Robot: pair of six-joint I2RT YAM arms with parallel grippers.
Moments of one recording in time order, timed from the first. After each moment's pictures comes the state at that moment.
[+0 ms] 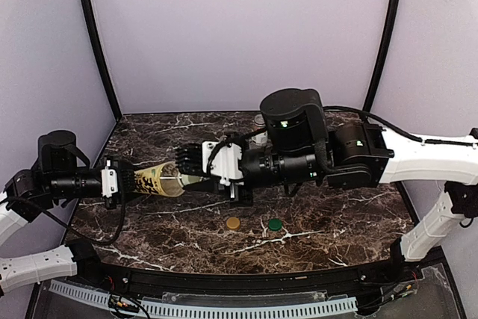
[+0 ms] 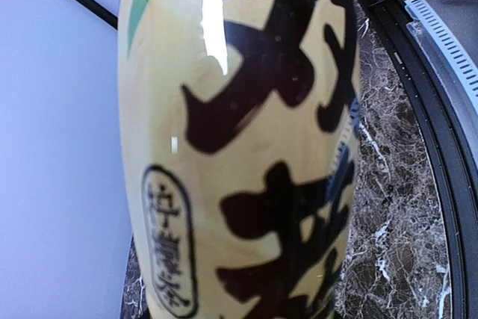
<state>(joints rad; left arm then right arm) -0.69 0.56 0.75 -0.60 0.34 0.92 1.38 1.52 1.49 -0.28 -0.09 -0.54</state>
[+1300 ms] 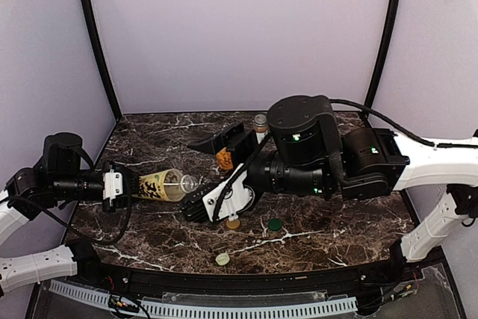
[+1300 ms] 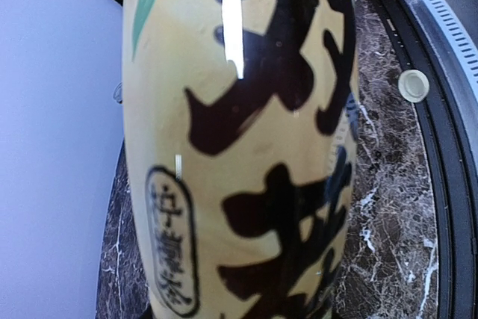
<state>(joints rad) -0.67 0.59 0.76 -0.73 0.35 0.91 1.48 1.49 1.50 -0.34 0.28 -1.27</state>
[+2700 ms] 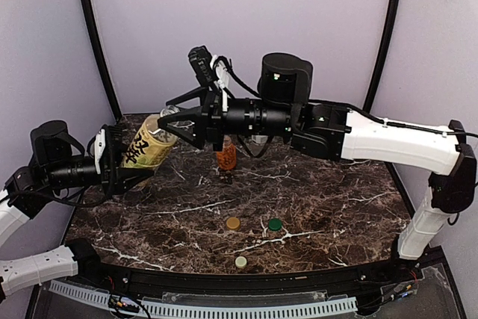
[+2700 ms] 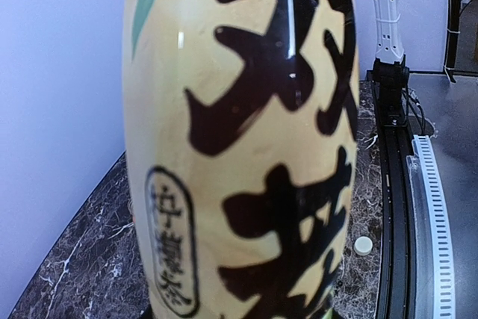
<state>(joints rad) -0.61 0.59 0.77 -0.44 0.51 0.37 1.18 1.67 1.58 0.14 -0.36 0.04</state>
